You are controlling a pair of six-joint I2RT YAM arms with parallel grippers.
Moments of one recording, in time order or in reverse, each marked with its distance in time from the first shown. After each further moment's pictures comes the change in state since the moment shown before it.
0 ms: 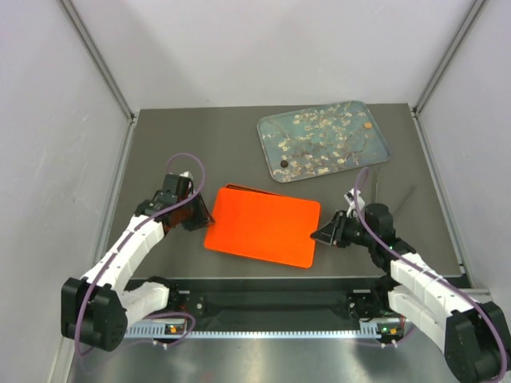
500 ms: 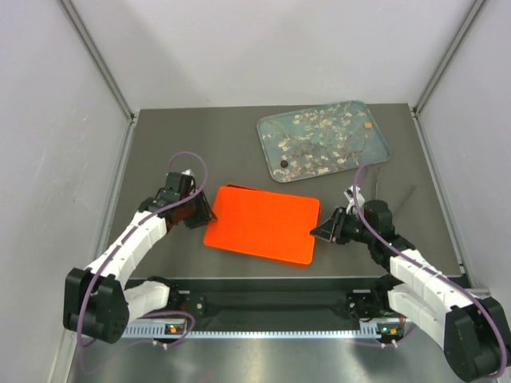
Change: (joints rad) left arm 0.000 0.049 0.000 0.055 -0.013 -0.010; right arm 0.001 0.033 0.035 0.000 0.014 -0.003
